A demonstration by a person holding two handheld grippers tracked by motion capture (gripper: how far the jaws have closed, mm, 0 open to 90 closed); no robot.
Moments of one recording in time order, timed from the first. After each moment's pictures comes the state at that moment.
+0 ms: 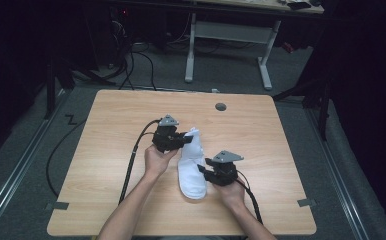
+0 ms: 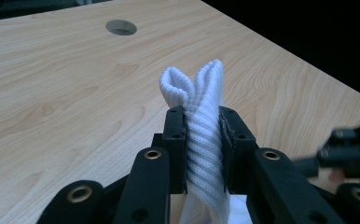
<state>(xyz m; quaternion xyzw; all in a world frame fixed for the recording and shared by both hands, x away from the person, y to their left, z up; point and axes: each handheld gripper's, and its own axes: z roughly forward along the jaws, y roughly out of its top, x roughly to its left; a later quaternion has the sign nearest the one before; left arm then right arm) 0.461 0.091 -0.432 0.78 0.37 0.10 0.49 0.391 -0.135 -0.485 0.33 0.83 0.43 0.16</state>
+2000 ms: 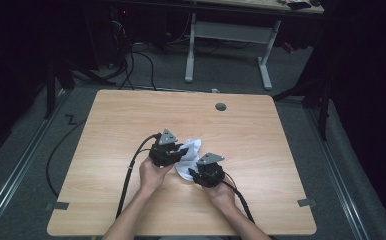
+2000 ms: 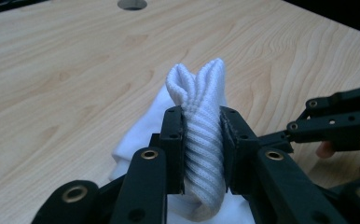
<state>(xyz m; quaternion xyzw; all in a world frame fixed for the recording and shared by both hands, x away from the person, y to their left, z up) 0.420 0.092 -0.456 0.80 0.36 0.16 0.45 0.397 -0.100 -0.503 0.34 0.85 0.37 0.17</state>
